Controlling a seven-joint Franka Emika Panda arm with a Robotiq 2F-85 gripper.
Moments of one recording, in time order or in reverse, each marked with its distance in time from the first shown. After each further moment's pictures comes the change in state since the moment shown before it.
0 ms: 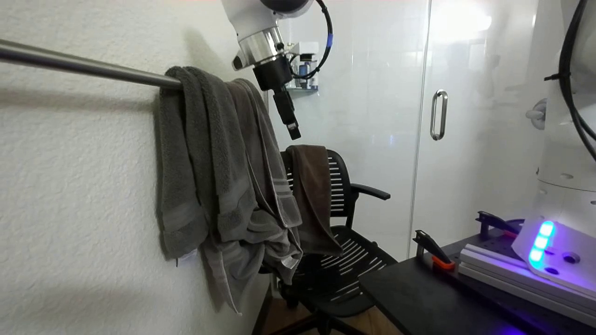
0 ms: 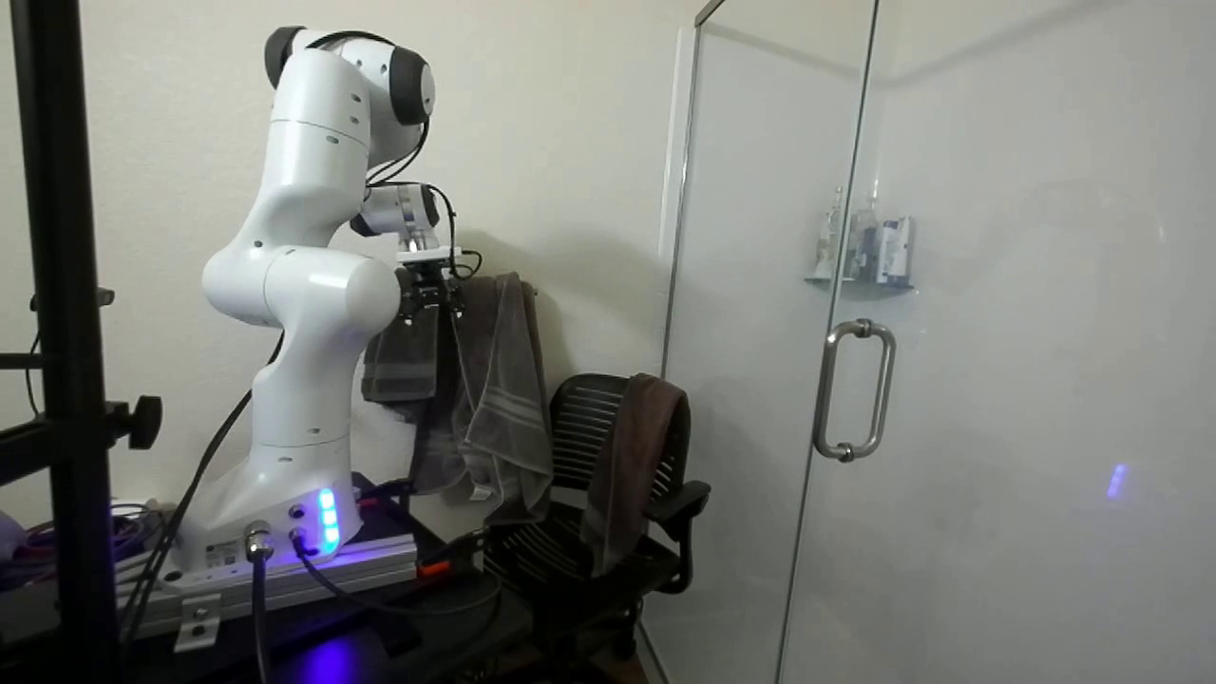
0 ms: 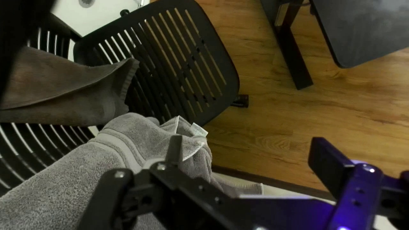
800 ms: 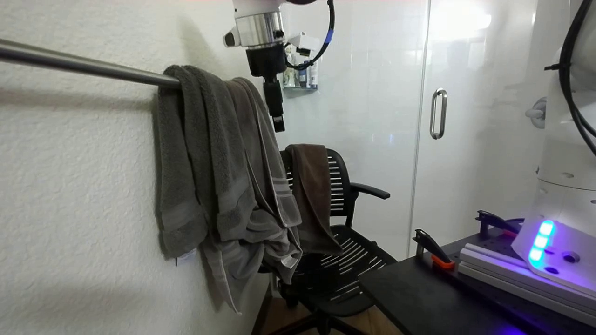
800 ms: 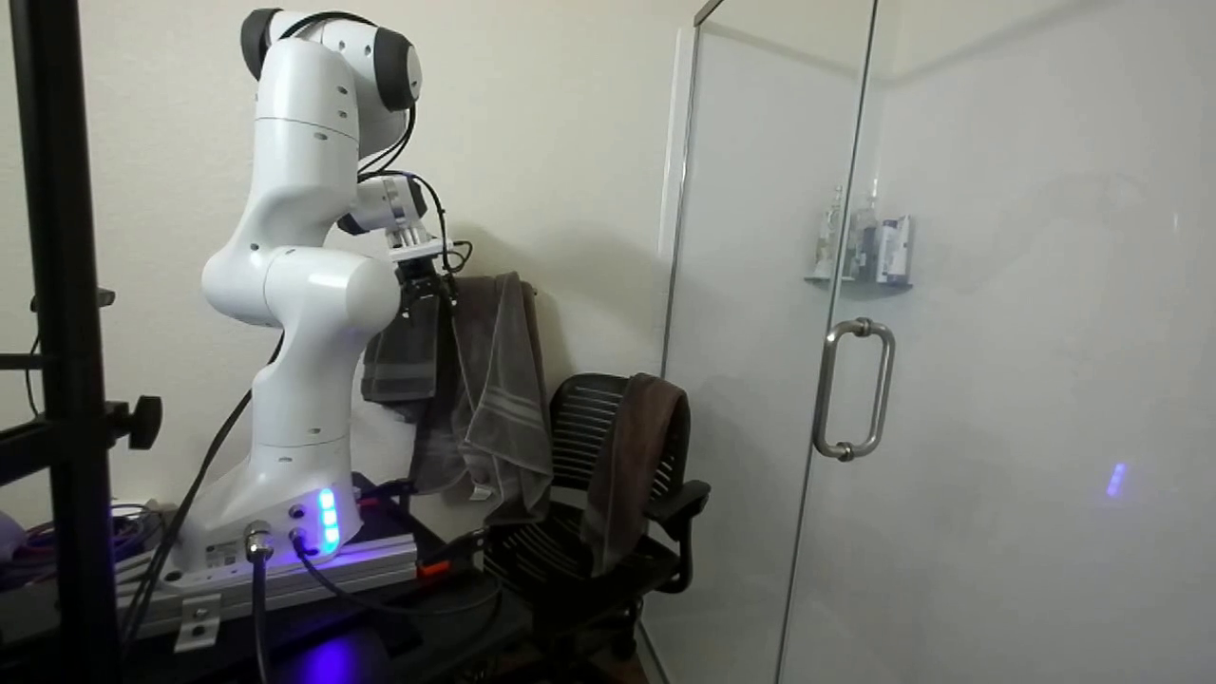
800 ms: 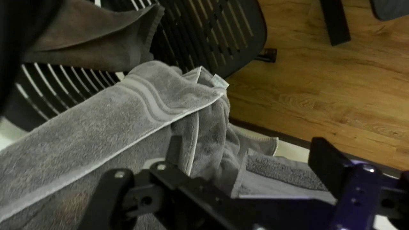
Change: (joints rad) arm 0.004 -0.087 0.021 -0.083 -0.067 0.210 0.016
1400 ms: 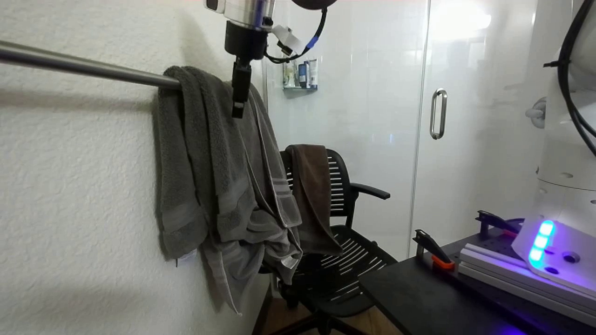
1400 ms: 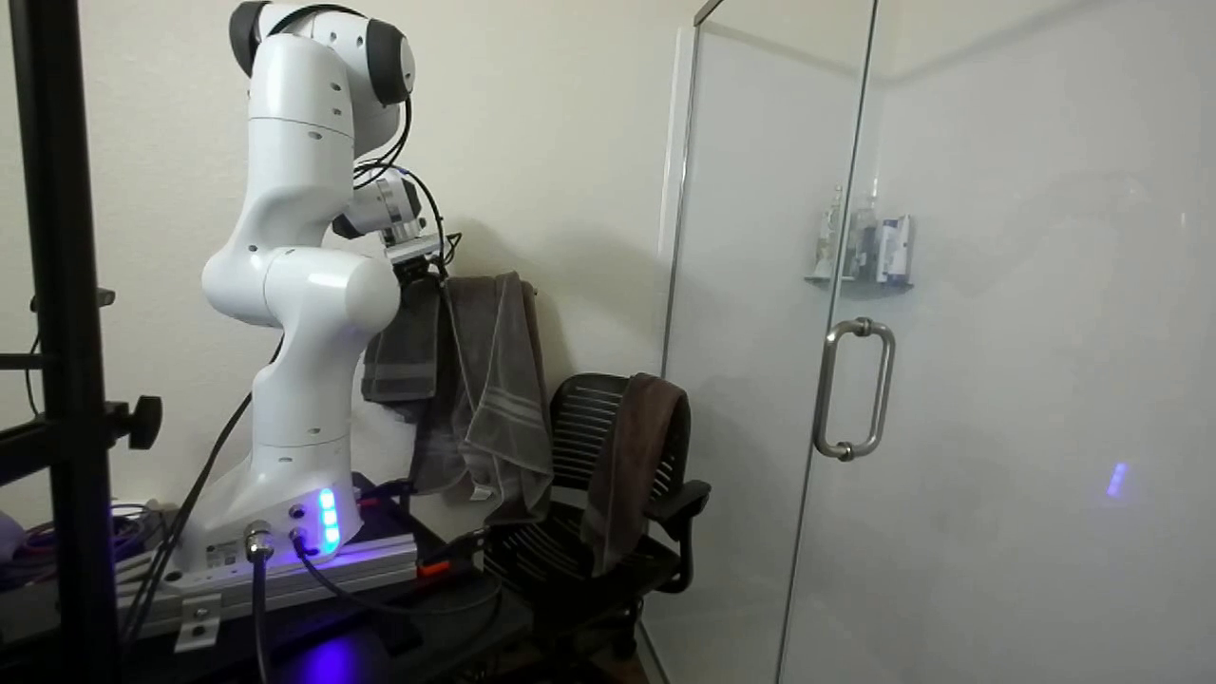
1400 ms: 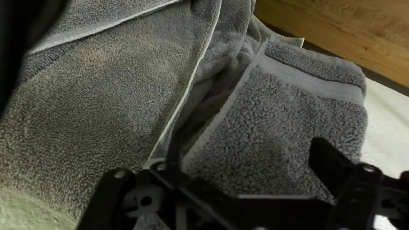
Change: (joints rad) arm -0.004 -0.041 0.014 -0.059 -0.056 0.412 -0.026
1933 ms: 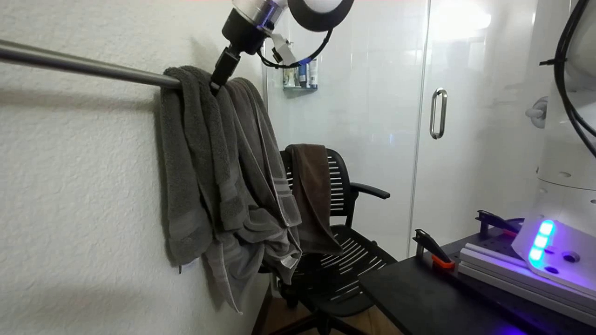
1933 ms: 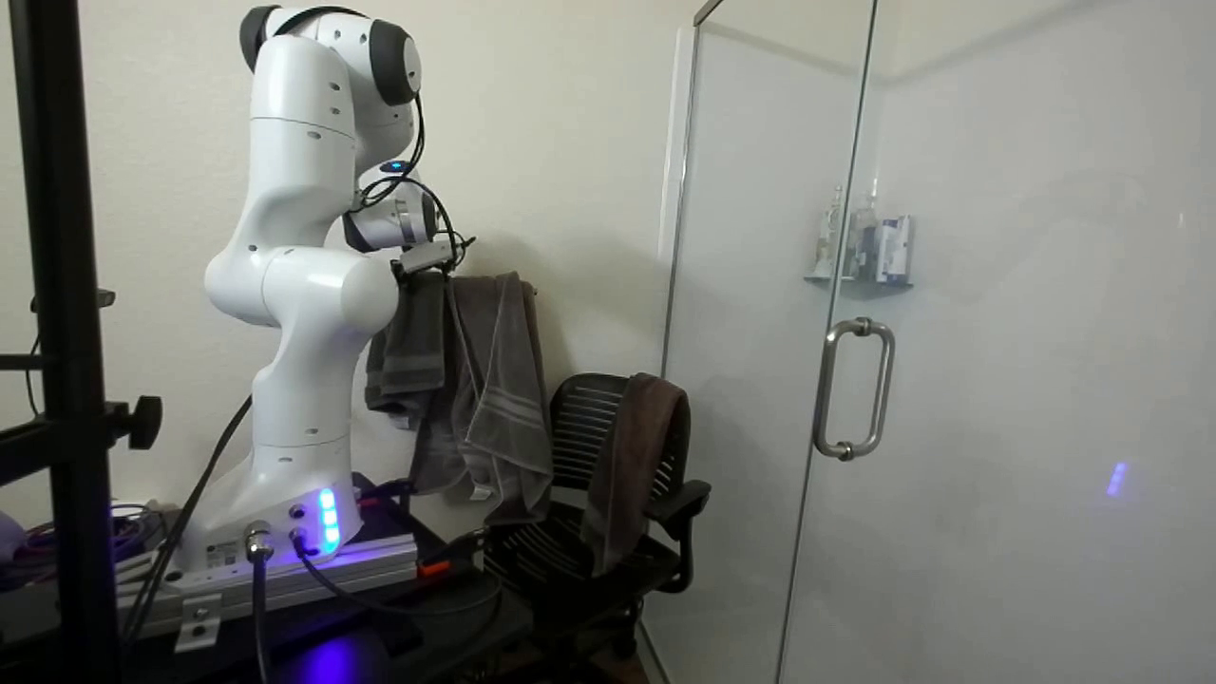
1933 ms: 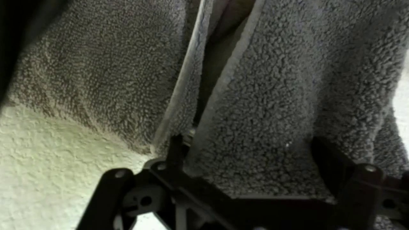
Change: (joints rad) arm -0.045 0.012 -0.044 -0.089 0.136 0.520 -0.110
